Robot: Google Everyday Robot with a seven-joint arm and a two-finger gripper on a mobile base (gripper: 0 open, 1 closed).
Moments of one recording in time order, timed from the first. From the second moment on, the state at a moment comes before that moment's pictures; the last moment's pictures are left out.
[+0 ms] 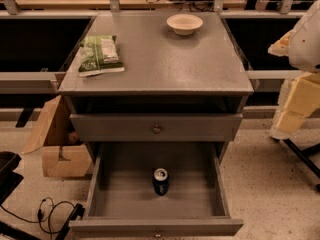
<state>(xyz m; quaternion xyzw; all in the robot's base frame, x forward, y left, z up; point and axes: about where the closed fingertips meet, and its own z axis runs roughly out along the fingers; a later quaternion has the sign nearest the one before) 0.438 -0.217 0.976 -0.60 0.78 -0.03 0.16</state>
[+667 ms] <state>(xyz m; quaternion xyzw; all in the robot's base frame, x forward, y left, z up) 0.436 -0.218 0.965 -0.59 0.78 -0.01 0.19</state>
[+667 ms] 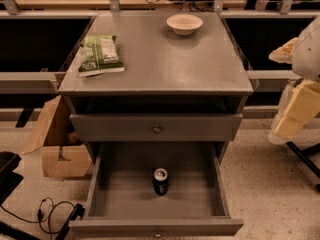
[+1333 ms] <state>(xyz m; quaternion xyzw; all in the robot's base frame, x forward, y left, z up) 0.416 -0.190 0.811 -0.56 0.76 0.17 0.28</state>
